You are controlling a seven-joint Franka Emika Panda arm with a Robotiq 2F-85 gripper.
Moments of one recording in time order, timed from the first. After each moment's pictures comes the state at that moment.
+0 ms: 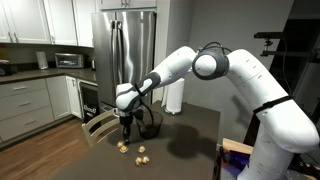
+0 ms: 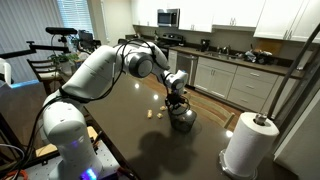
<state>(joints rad) -0.09 0.82 0.15 -1.54 0.03 2.19 -0.55</state>
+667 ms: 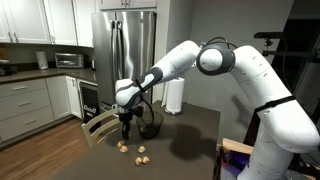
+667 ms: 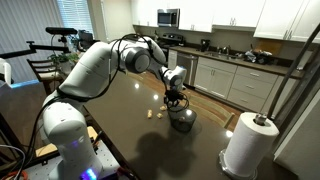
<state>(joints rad) -0.08 0.74 0.15 -1.60 0.03 2.19 -0.51</state>
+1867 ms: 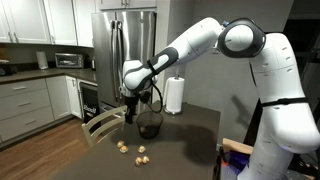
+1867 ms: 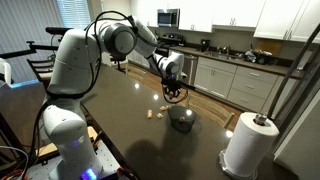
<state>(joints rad) -0.05 0.45 0.09 -1.82 0.03 2.26 -0.35</state>
